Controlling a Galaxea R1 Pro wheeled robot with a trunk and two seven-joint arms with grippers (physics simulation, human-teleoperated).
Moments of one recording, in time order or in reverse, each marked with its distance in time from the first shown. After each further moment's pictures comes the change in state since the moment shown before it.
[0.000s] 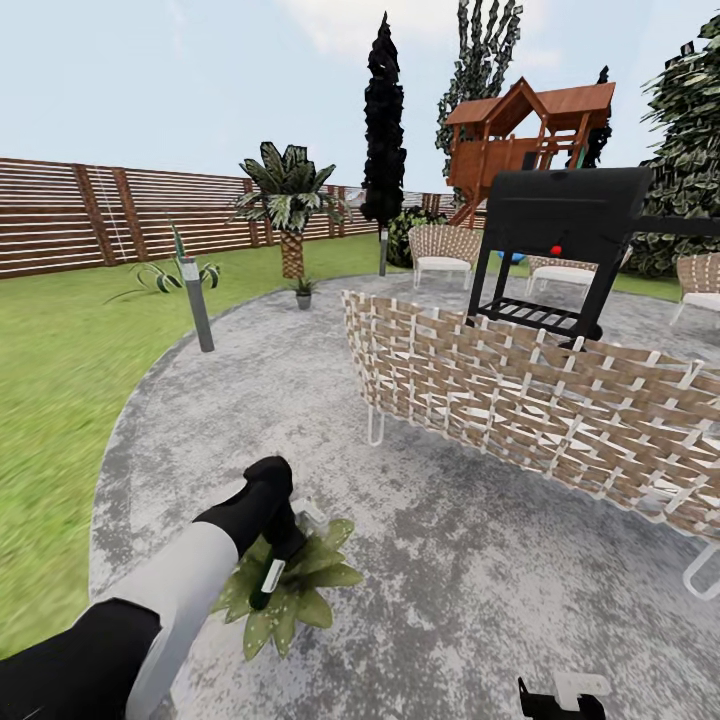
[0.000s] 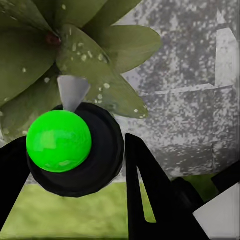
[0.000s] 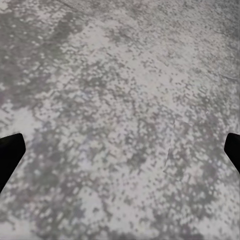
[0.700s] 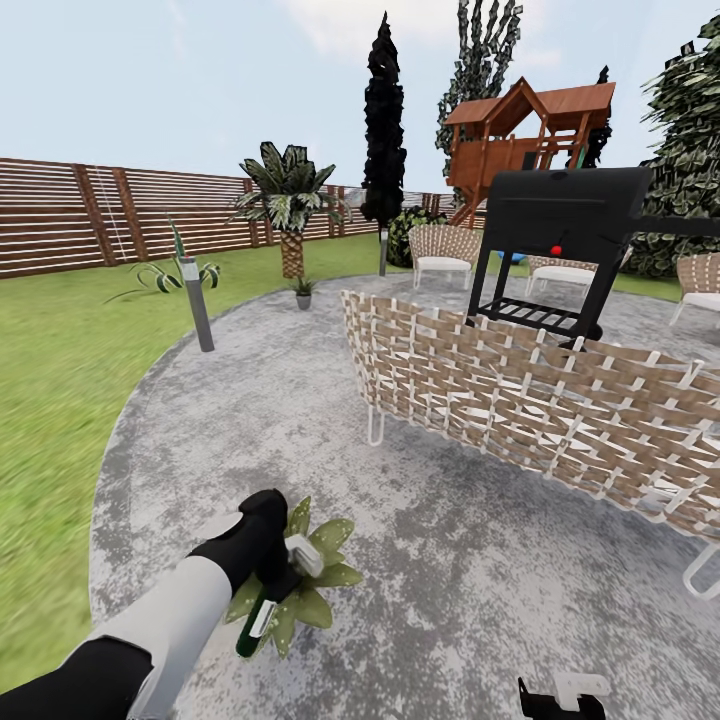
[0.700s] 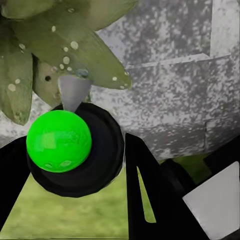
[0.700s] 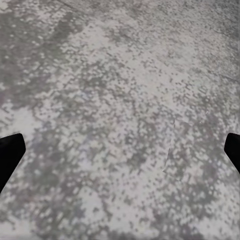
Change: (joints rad) left arm 0.102 0.014 0.001 0.003 -0.013 -0.013 0.004; right arm 0.000 0.000 0.000 0.000 0.000 0.000 0.000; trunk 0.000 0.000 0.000
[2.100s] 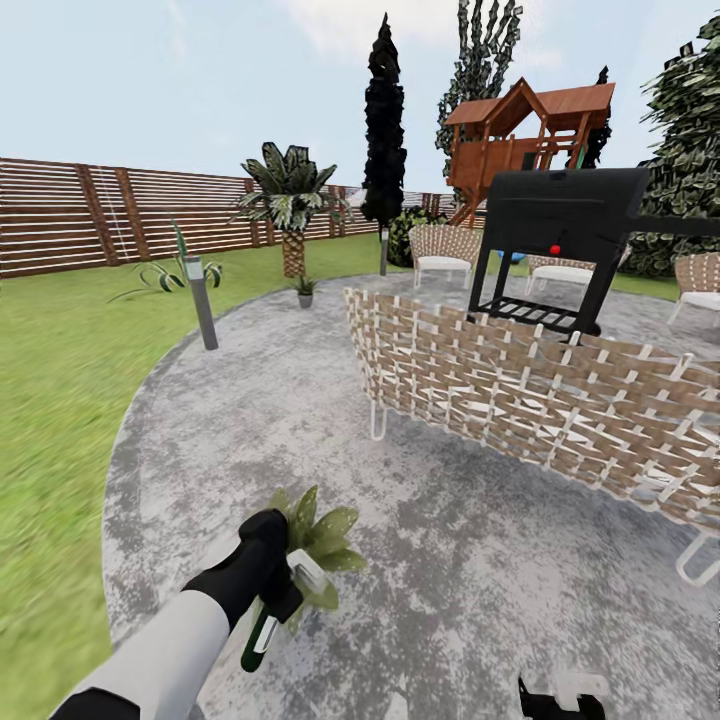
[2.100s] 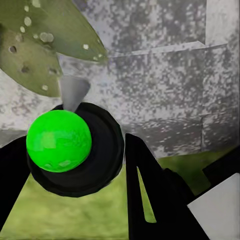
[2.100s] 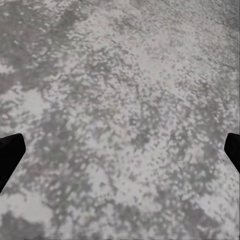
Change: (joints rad) left arm 0.114 -0.009 0.014 -0.123 0.019 0.008 0.065; right arm 0.000 0.000 0.000 0.000 0.001 0.000 0.000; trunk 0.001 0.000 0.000
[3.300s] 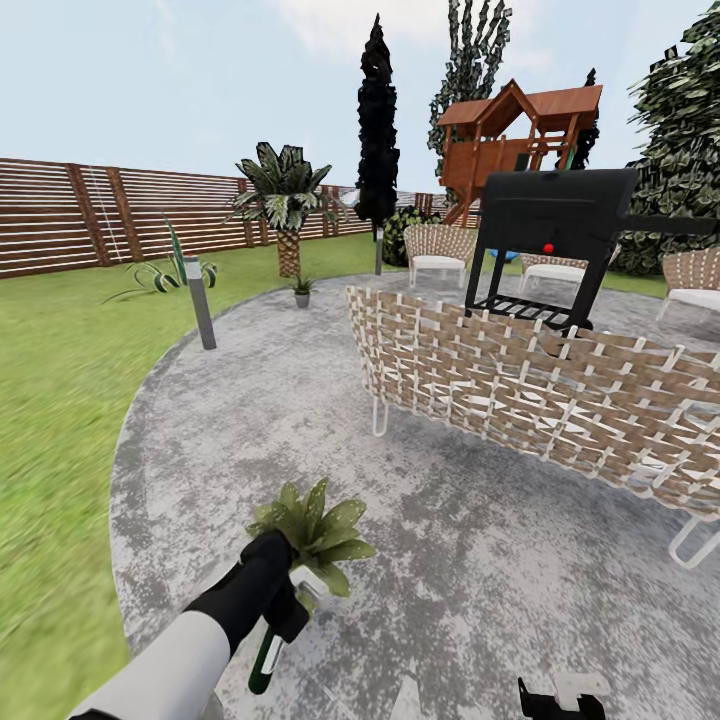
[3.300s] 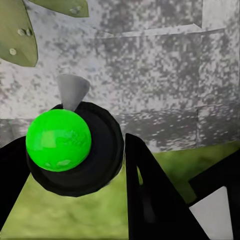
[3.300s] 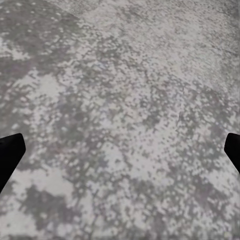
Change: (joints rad) left arm 0.050 -0.011 -0.004 0.029 0.185 -0.003 0.182; right arm 0.000 0.000 0.000 0.000 0.000 0.000 0.000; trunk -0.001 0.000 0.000
